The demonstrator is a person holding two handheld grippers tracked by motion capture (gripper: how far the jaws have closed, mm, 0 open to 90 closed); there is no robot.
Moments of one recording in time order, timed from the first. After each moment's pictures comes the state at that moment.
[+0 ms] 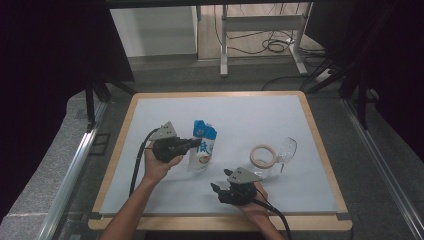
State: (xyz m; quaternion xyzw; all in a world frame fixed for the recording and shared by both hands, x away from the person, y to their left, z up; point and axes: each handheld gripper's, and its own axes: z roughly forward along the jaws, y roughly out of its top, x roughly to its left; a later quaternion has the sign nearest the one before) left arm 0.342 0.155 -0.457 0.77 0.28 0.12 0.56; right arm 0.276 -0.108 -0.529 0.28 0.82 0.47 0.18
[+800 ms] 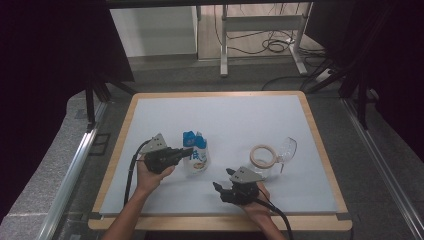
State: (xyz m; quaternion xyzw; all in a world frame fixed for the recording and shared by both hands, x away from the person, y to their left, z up) left arm 0.320 0.180 -0.482 0.76 0.29 0.13 0.57; right arm 0.278 -0.113 -0.529 0.29 0.81 0.47 0.19
